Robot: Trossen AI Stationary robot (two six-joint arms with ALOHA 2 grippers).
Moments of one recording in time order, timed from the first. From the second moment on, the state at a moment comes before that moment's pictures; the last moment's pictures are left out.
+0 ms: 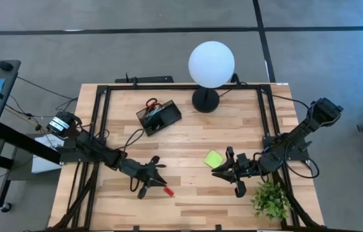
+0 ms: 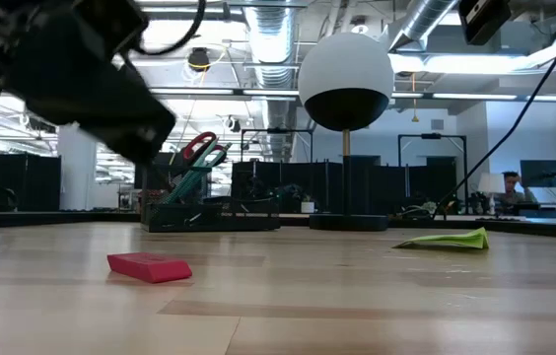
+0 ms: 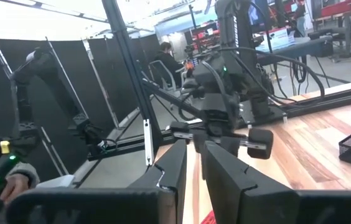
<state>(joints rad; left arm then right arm) -0.48 1.64 0.44 0.89 -0.10 -0.32 0.69 1.29 0.45 0.90 0.55 0.23</state>
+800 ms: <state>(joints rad) -0.47 1.64 0.50 0.74 -0.03 -0.07 0.69 1.29 0.45 0.90 0.55 0.23</state>
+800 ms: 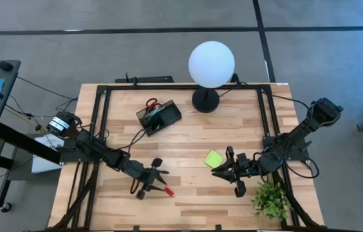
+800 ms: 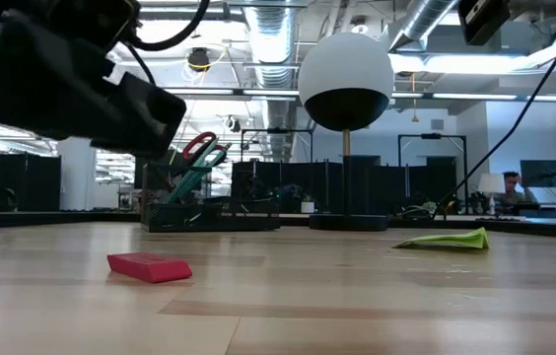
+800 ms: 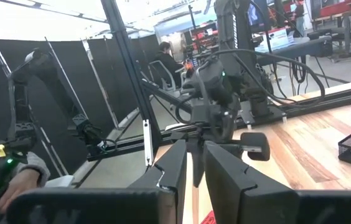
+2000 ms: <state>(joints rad) -0.38 2.09 0.64 0.95 0.29 -0.04 0.69 1.29 0.46 0.90 0.55 0.24</state>
